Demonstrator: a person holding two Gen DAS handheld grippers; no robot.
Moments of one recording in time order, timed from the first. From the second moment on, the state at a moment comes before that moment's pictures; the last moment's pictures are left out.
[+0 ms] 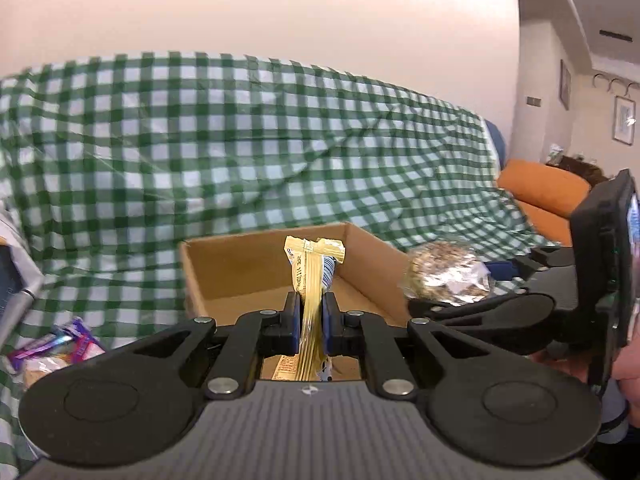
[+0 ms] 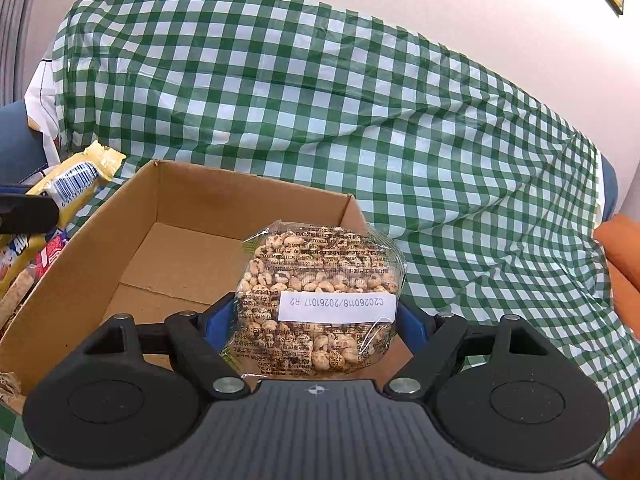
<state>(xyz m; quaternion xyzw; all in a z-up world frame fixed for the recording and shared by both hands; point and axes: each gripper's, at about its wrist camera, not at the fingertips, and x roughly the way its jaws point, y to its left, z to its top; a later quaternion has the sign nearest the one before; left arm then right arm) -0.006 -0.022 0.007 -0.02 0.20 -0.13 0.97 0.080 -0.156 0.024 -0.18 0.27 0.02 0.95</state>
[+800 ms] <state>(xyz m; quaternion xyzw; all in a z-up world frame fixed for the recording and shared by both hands) 0.018 0.003 -0.023 -0.02 0.34 -0.07 0.94 0.102 -0.211 0.008 -0.08 0.34 -0.08 0.93</state>
